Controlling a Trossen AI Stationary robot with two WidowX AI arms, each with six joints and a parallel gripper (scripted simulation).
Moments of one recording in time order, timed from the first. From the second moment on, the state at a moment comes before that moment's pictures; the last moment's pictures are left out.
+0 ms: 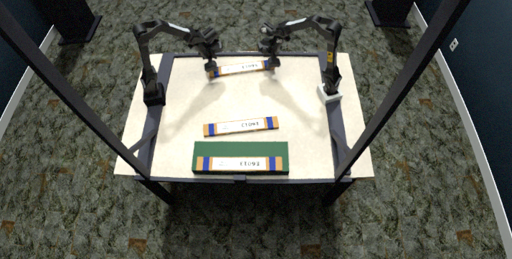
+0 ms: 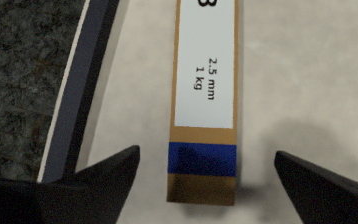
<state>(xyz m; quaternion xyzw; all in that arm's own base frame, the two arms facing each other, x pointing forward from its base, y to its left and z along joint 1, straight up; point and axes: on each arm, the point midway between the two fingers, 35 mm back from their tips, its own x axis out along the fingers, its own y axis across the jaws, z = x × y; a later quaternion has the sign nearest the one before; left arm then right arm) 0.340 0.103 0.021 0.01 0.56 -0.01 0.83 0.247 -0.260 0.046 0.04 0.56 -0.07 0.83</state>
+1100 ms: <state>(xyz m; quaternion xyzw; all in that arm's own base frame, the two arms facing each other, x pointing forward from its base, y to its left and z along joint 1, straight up) 0.339 0.102 -0.016 0.01 0.56 -0.02 0.83 0.238 -0.294 0.004 0.05 0.56 -0.06 0.82</state>
